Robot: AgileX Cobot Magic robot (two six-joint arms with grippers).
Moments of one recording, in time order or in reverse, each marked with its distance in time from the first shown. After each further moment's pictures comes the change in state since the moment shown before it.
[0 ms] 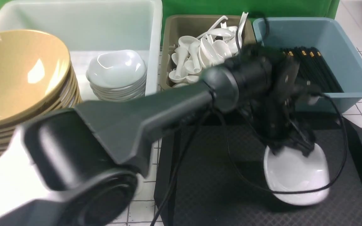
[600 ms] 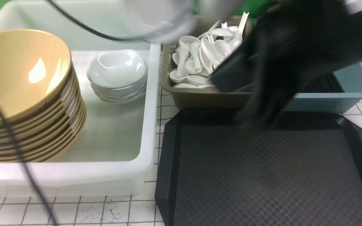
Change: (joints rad) right arm 0.270 0.492 -0.522 0.128 -0.042 -0.165; left arm 0.527 -0.452 -0.083 0.151 0.148 0.007
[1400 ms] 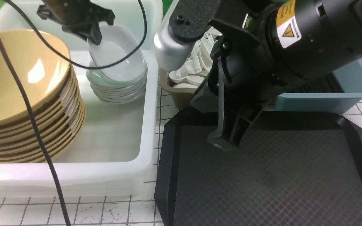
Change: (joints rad) right arm 0.029 0.078 -0.006 -0.067 0.010 -0.003; left arm 0.249 0.303 0.001 -0.186 -0.031 0.134
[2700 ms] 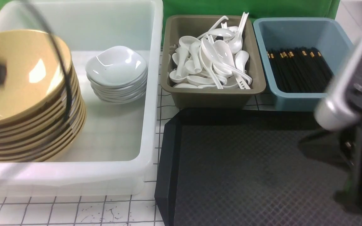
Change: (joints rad) right arm -0.161 -0.499 0.608 0.013 -0.191 0.126; left arm 0.002 -1.173 1.013 0.004 -0.089 -0.006
